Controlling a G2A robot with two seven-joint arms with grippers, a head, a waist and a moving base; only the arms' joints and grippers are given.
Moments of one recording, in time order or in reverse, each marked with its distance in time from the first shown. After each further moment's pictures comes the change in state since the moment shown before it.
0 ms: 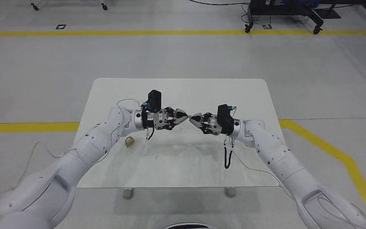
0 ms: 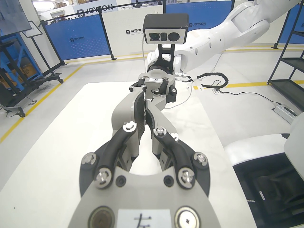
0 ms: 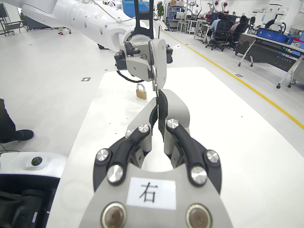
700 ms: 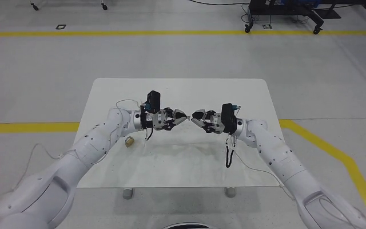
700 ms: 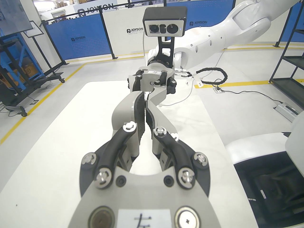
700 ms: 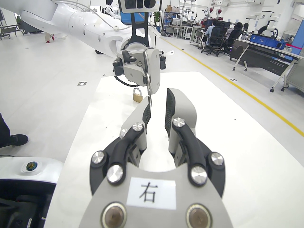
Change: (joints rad) left arm 0.014 0.005 -0.024 -0.003 0.030 0.000 0.000; right arm -0.022 0.007 0.040 -0.017 -0.025 0.009 -0.051
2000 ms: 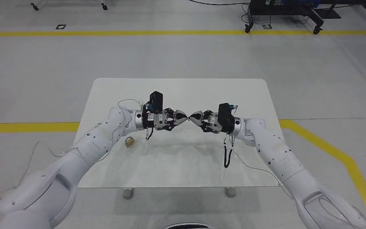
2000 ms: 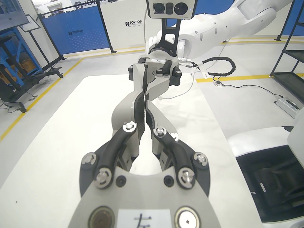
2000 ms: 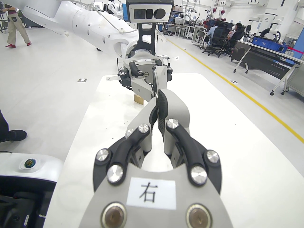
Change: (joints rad) left arm -0.025 -0.021 0.034 0.045 0.014 0.000 0.000; right arm 0.007 -0.010 -0.001 -0.031 -0.001 0.002 0.051
